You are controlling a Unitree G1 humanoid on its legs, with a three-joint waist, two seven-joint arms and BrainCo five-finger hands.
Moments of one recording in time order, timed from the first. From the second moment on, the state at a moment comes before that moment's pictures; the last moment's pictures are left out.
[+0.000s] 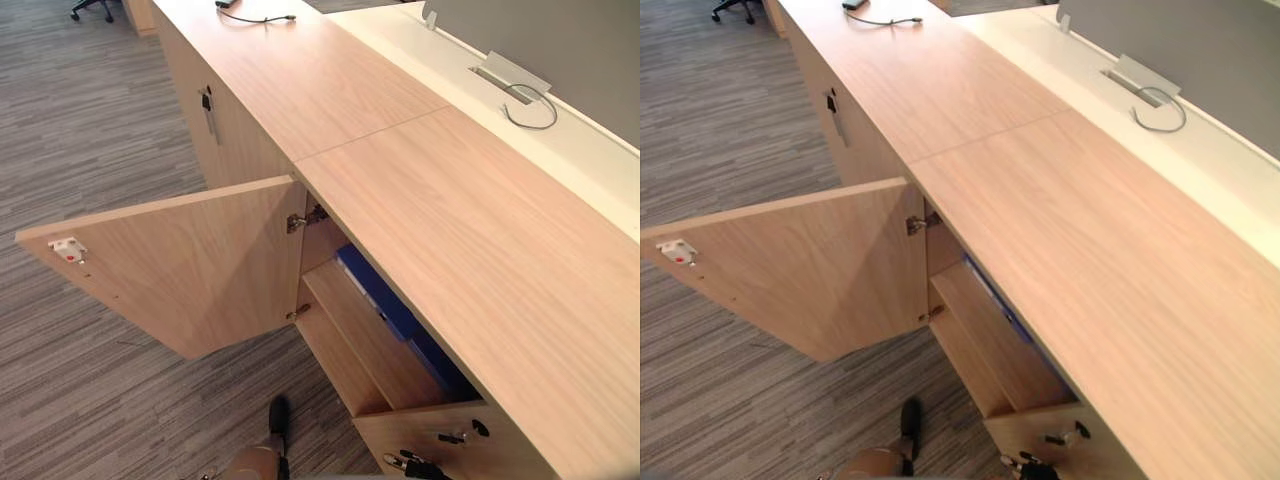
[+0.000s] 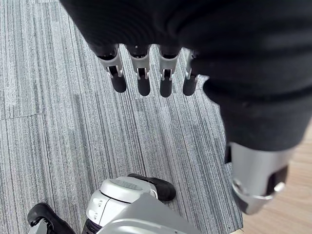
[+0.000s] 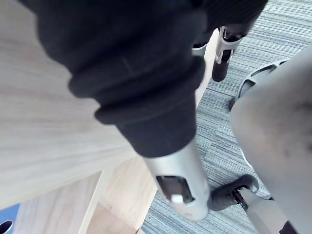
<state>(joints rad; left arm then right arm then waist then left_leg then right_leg) 0.20 0.13 0.34 1.07 -0.09 -0.05 0.06 0.05 0.02 -0.33 1.14 0.11 0.04 0.00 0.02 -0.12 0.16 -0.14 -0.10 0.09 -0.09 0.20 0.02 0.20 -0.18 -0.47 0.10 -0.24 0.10</state>
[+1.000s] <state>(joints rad) 0.09 0.18 0.29 1.05 -0.12 -0.06 0.09 0.06 -0.02 -0.24 1.04 0.11 0.00 -0.04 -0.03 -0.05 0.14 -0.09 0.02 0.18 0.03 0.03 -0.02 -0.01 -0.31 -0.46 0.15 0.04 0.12</state>
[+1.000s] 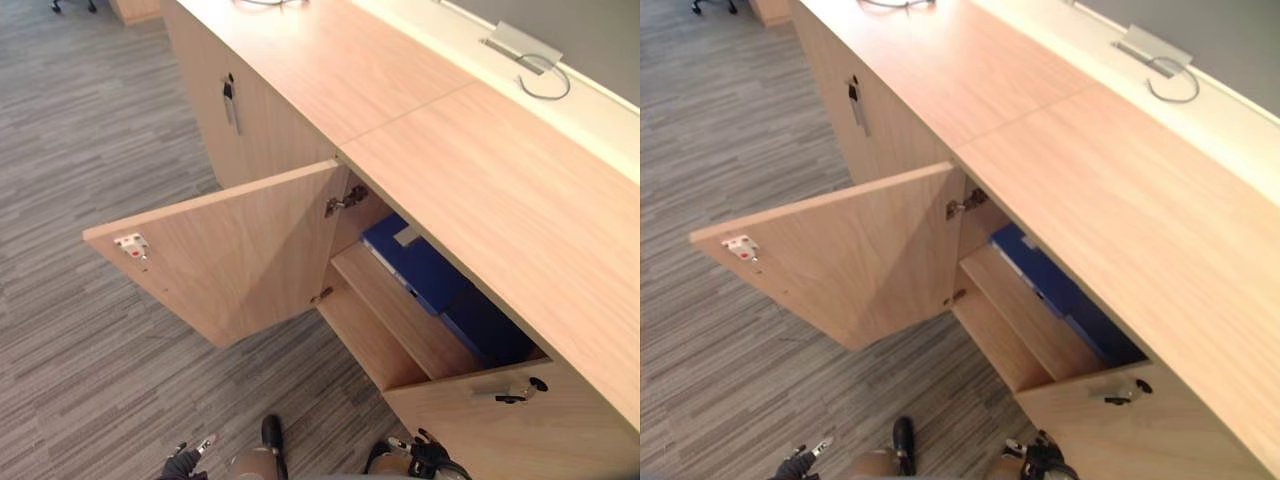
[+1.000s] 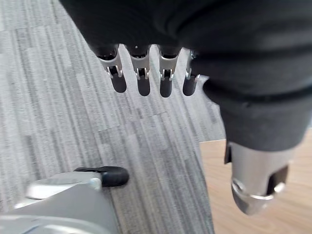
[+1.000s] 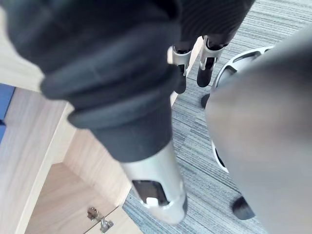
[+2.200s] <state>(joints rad) 0.14 0.16 0.12 1.12 0.01 -0.06 0.05 0.07 -0.02 -0.24 1.02 0.06 0.00 -0.04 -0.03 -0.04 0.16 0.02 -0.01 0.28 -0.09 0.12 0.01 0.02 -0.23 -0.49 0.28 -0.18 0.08</state>
